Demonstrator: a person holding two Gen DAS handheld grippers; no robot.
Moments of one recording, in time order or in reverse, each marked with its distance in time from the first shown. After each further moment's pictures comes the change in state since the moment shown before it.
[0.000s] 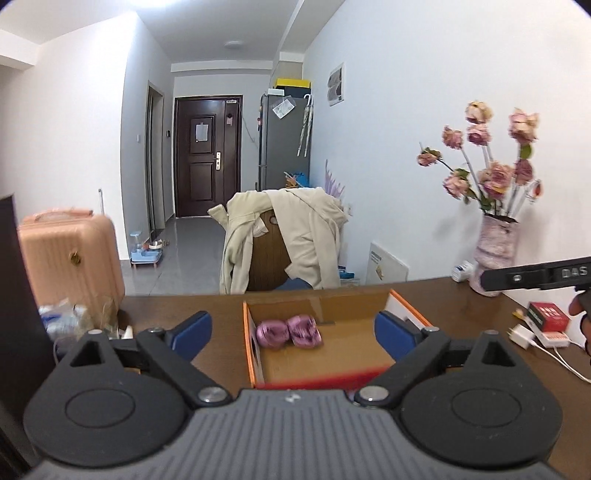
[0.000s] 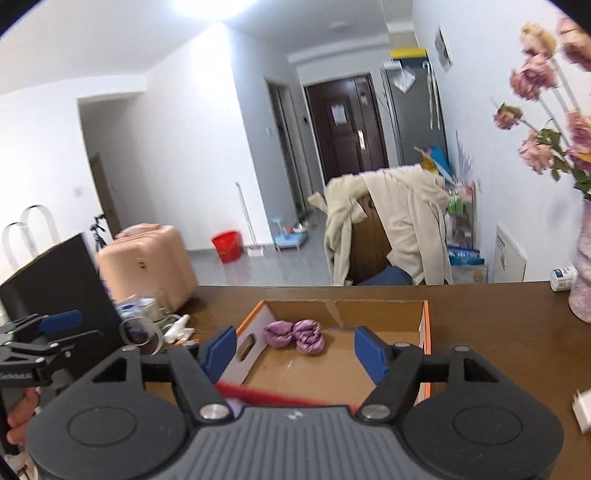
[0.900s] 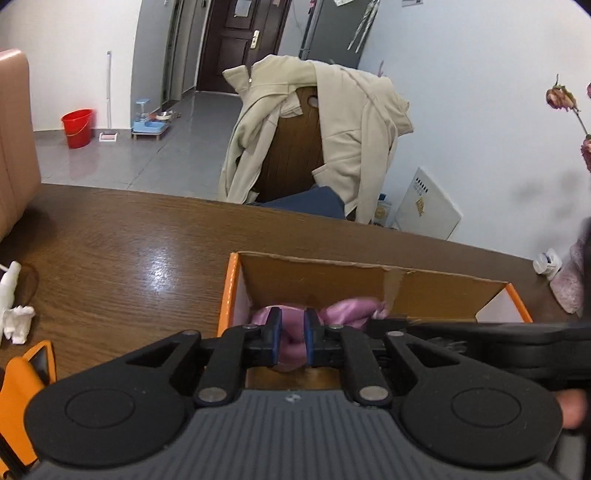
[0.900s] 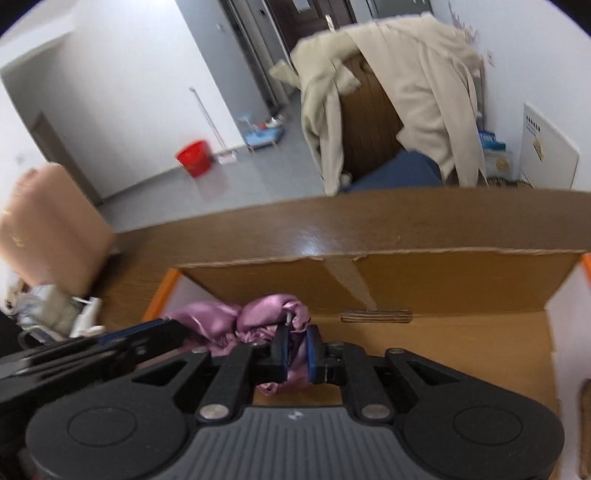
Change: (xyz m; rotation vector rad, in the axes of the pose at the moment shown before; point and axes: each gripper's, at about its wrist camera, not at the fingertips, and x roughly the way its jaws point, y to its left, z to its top) left arm 0.351 0.077 -0.001 -0.240 0.367 0.010; right arm 0.396 -0.049 0.014 0.164 0.443 -0.076
